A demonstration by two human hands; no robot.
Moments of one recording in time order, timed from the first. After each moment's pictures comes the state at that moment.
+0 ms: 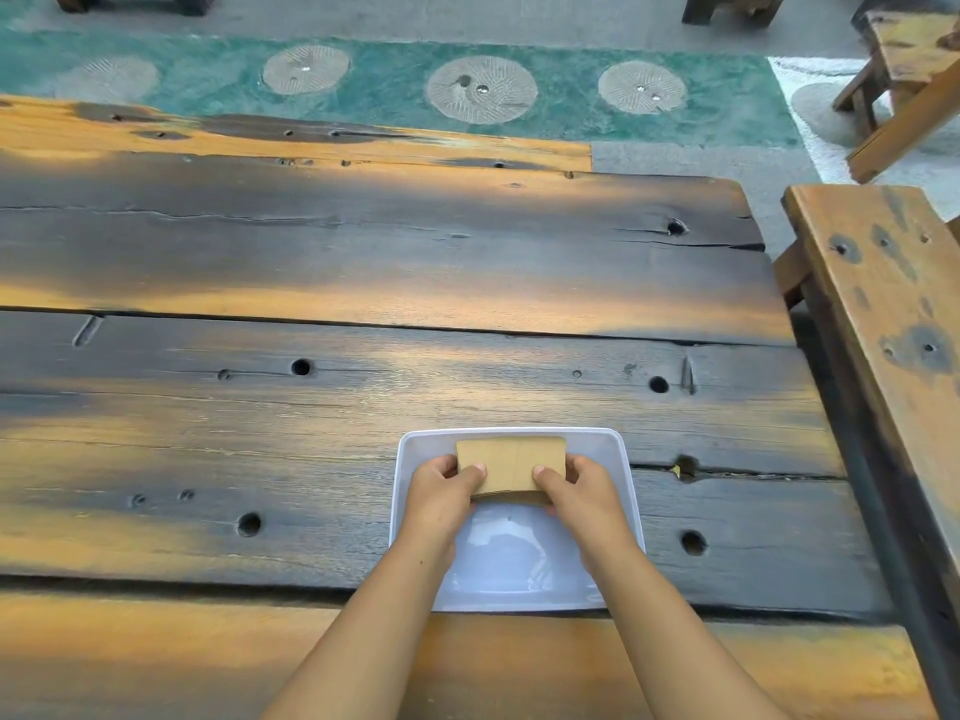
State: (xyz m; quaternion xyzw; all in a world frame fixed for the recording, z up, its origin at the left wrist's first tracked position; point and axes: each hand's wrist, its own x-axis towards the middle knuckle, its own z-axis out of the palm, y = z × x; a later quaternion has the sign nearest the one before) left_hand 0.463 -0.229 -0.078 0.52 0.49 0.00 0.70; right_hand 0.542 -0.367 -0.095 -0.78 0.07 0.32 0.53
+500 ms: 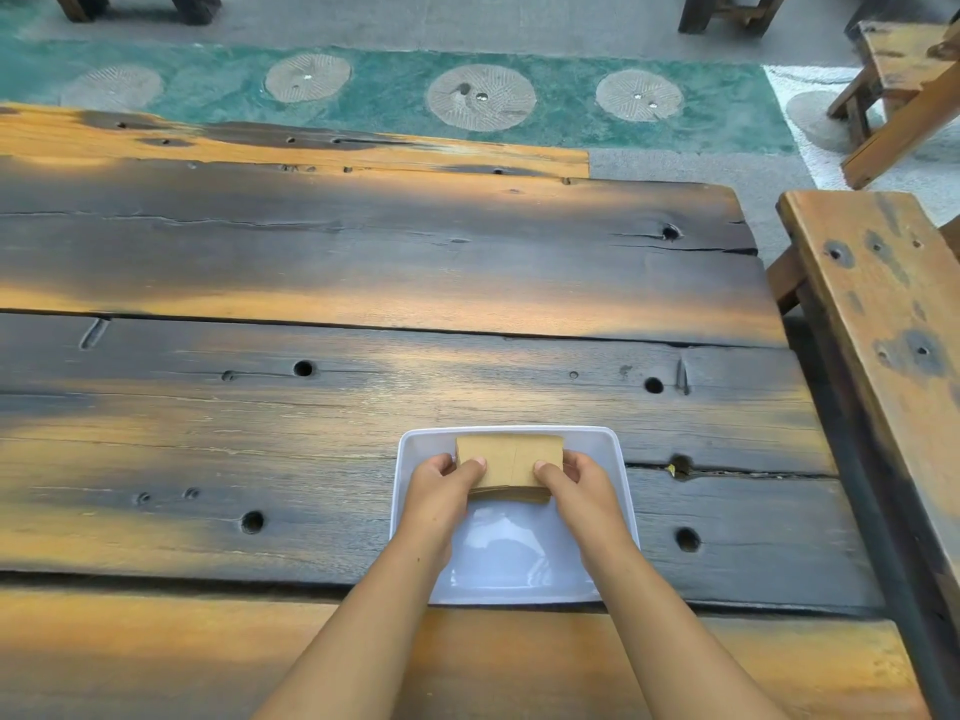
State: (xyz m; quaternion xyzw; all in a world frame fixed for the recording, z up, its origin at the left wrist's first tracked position) left_hand 0.458 -0.228 -0.071 0.51 0.49 -0.01 0.70; right_hand 0.538 -0.371 -0.085 -0.75 0.09 0.32 0.57
